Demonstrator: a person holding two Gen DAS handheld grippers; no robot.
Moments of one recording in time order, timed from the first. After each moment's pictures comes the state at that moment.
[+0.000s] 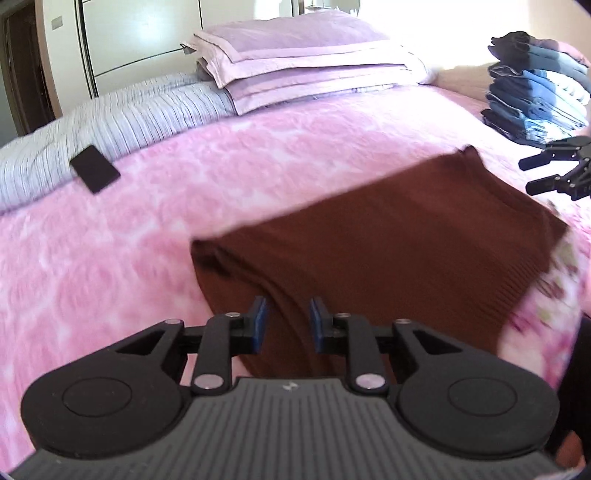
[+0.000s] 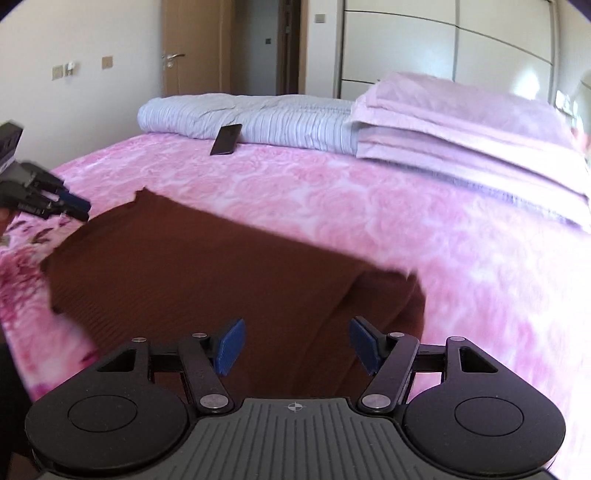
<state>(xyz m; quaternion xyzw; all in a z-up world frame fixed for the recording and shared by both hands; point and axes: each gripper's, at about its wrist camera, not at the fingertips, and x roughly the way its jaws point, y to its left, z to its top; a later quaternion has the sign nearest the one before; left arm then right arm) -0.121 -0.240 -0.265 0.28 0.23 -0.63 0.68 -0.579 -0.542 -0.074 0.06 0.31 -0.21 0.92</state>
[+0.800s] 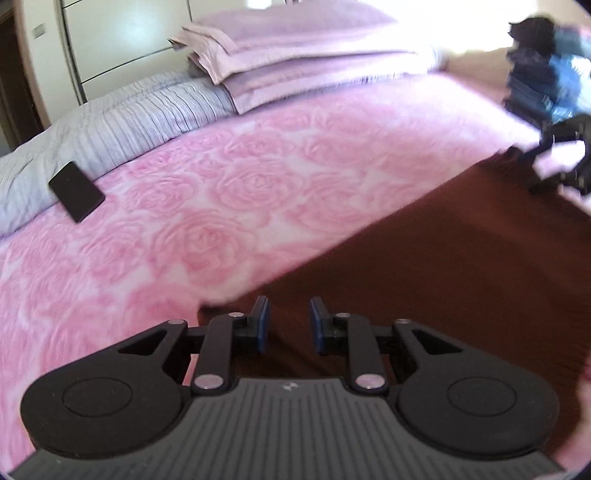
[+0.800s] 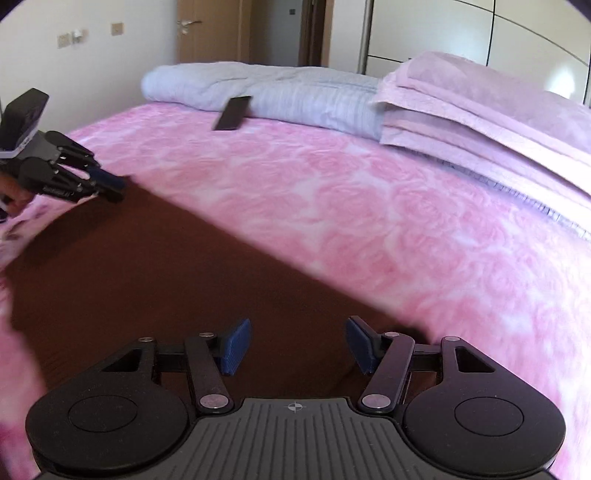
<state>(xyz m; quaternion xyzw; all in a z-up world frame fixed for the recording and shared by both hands) -0.099 -0.292 -0.286 0.29 0.23 -0.64 0.67 -0.508 -0.589 -0.091 0.05 0.36 -0.18 0.91</state>
